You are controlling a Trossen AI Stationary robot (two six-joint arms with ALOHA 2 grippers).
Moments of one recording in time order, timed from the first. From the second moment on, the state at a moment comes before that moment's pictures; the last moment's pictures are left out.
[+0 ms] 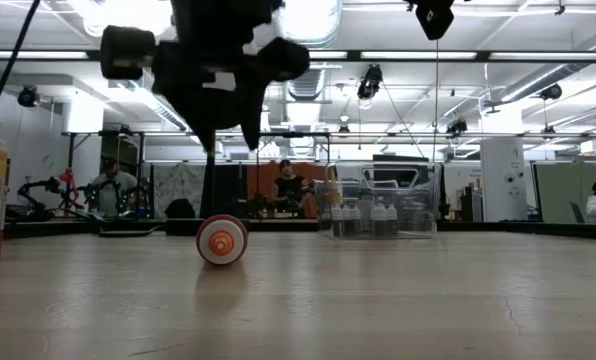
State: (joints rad) left arm -0.21 1.78 1.45 -0.93 -0.07 0.75; right arm -0.19 0.94 0.93 -0.26 -0.32 0.17
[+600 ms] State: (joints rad) left arm -0.21 1.88 1.45 -0.85 0.03 0.81; right arm -0.19 0.95 0.93 -0.28 -0.32 0.13
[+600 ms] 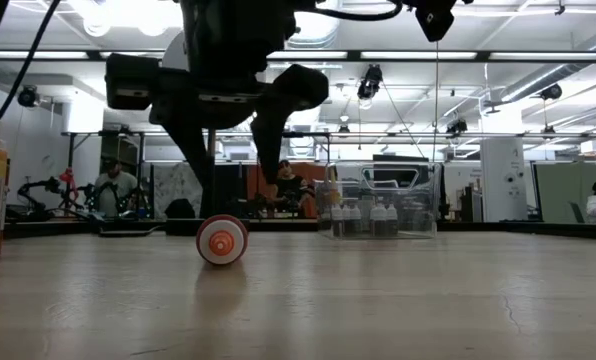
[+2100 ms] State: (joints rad) left arm -0.20 1.88 1.21 -0.59 0.11 0.93; right arm -0.19 0.95 0.93 -0.27 -0.32 0.11
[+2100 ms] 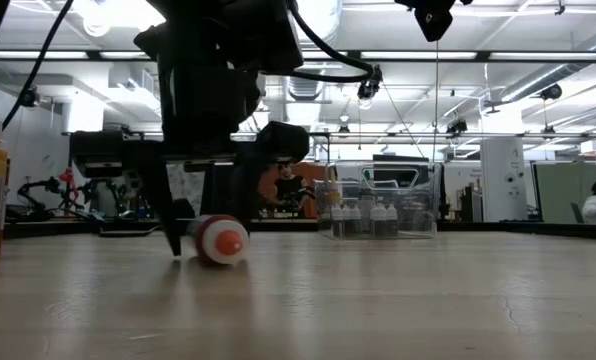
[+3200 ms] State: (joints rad) left arm -0.19 1.88 1.47 -0.48 0.03 0.33; right arm -0.19 0.94 1.11 -0.25 -0.29 0.10
